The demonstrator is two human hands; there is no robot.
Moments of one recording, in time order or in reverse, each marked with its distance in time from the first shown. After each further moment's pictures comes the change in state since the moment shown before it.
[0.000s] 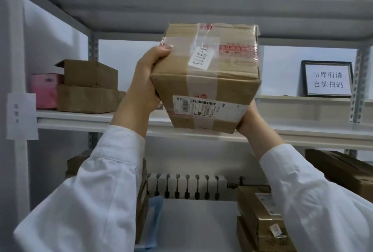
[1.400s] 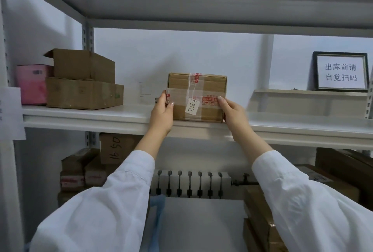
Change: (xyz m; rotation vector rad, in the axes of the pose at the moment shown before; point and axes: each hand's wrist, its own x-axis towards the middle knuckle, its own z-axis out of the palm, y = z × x) left_hand 0.036 -0.149 -0.070 0.701 0.338 -0.165; right_hand 0.040 0.060 0.015 -0.470 0.018 -0.229
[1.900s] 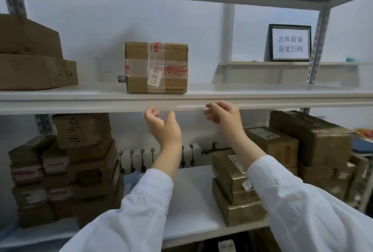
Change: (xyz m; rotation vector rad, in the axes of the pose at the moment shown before) left_hand -0.101 -0.007 0.087 -0.402 0.277 -0.302; right_hand -0.089 0.028 -0.058 -0.087 0.147 0.066
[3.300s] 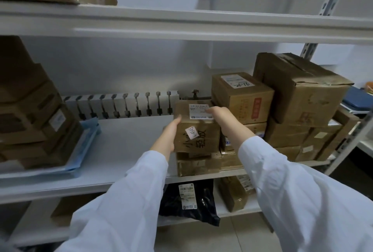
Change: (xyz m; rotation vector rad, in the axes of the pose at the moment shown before) left_hand -0.115 -0.197 0.124 0.259 -0.326 -0.960; right_hand 0.024 0.208 -0.165 -0.334 -0.076 0.871
